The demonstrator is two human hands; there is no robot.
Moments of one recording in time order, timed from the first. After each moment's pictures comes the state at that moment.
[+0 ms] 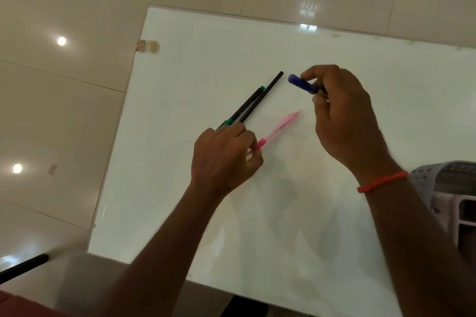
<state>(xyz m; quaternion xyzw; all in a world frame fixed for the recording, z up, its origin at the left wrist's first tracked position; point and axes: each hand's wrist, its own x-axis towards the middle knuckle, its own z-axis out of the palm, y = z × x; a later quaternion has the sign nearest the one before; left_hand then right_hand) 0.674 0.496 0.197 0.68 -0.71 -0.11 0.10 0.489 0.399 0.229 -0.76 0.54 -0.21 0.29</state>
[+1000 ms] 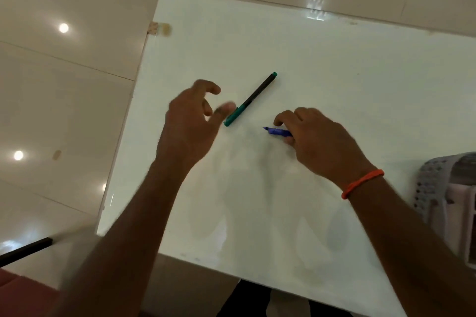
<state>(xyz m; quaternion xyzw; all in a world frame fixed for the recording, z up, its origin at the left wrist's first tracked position) 0.735 0.495 0.220 0.81 -0.47 -0.27 0.23 0.509 0.436 0.193 -0.88 0.41 0.04 0.23</state>
